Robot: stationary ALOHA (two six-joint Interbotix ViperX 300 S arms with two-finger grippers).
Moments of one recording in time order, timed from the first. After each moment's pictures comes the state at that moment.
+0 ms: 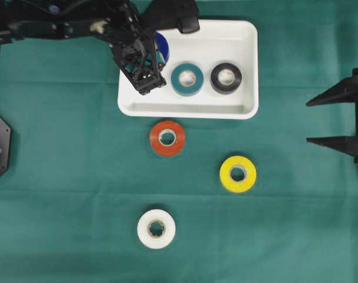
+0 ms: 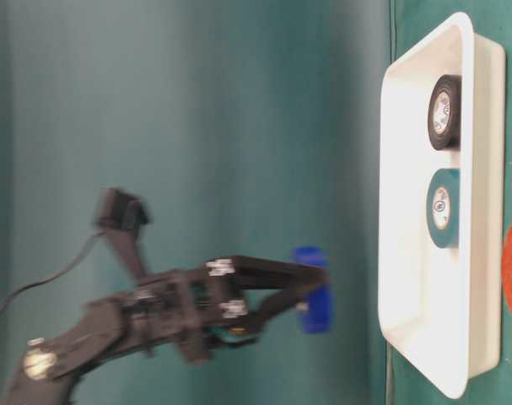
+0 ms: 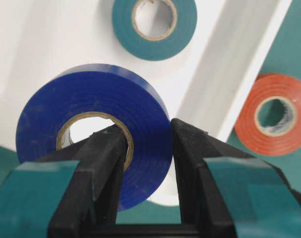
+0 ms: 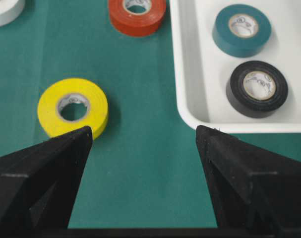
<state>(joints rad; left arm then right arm) 0.34 0.07 0.23 0.02 0.88 -0.04 -0.02 -0.97 1.13 -0.14 0.37 0.27</state>
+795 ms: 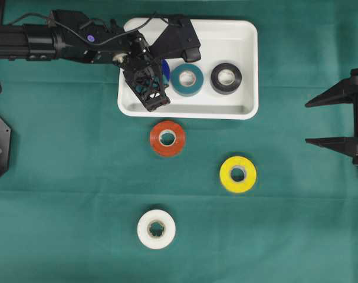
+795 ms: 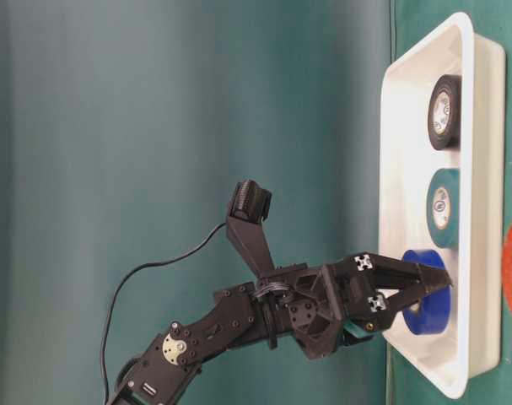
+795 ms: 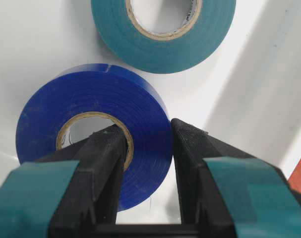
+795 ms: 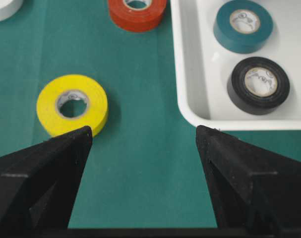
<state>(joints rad) 0.34 0.21 0.35 0.02 0.65 -0.04 -0.02 -0.95 1.13 -0.14 0.37 0.27</state>
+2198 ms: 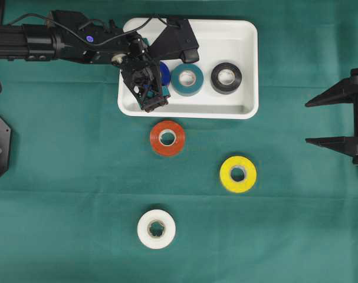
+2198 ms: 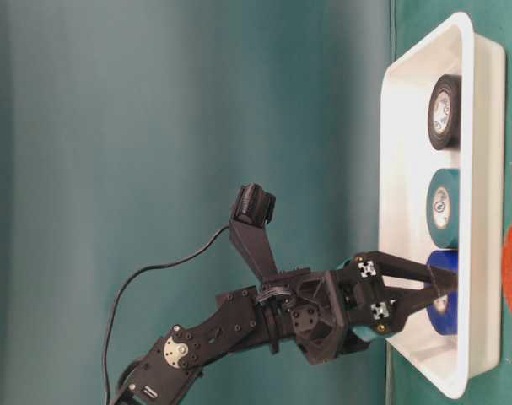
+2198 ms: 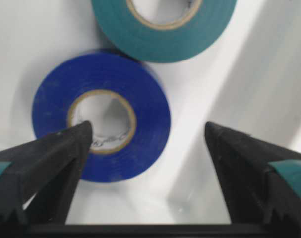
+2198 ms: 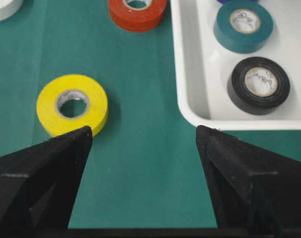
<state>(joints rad) 0.34 0.21 0.36 0.01 0.67 -0.04 -0.02 -0.95 1.13 -0.14 0.37 0.27</state>
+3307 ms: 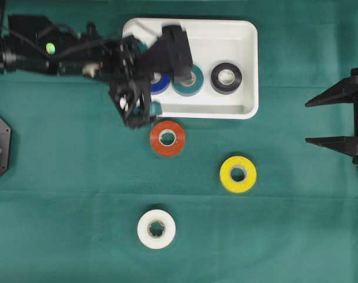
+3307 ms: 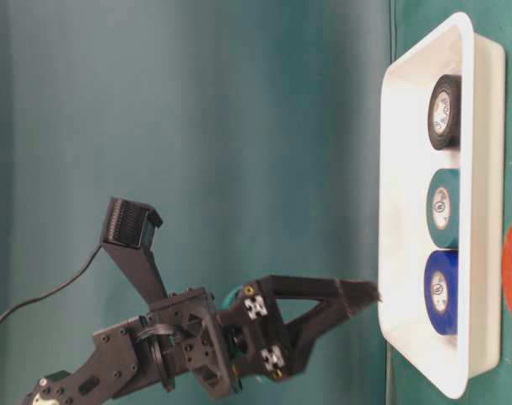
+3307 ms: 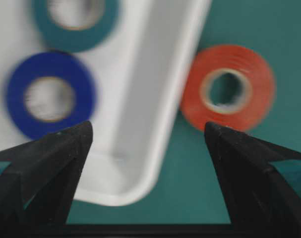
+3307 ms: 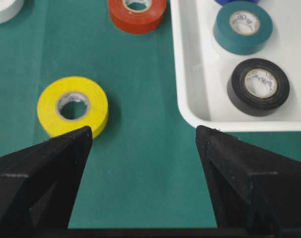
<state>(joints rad) 0.19 0.00 0.37 0.02 0.76 0.01 -0.02 -0.95 1.13 -0.14 0.37 0.27</state>
